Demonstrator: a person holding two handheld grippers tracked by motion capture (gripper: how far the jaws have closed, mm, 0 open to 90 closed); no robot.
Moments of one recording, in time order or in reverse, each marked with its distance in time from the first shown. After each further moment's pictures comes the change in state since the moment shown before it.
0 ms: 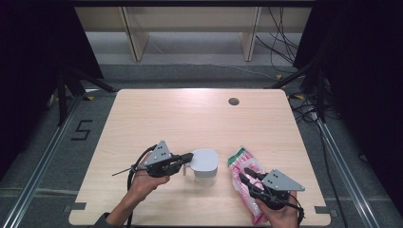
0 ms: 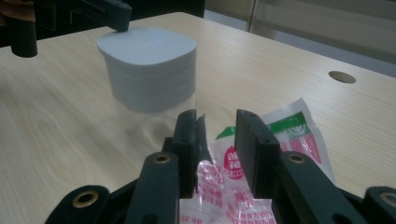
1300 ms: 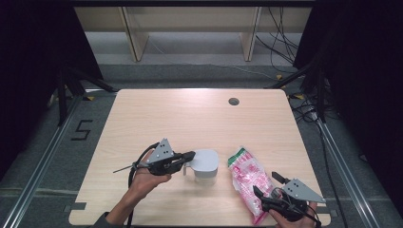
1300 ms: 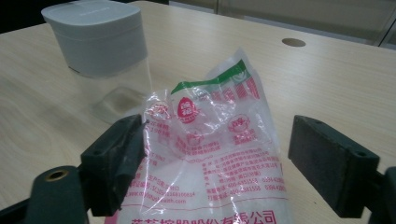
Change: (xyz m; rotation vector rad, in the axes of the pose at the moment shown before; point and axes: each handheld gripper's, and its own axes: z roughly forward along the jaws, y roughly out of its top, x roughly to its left) left arm -0.003 0.011 0.003 0.018 -0.015 0.032; right arm -0.021 -0.034 -0.035 0.021 -0.108 0.069
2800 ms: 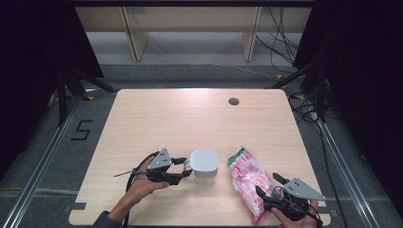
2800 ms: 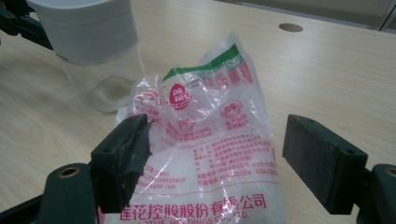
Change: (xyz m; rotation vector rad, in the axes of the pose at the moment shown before) left arm 0.017 -0.056 0.009 0.093 -0.036 -0.037; right arm -0.004 -0.002 0.001 0.034 -0.009 0.030
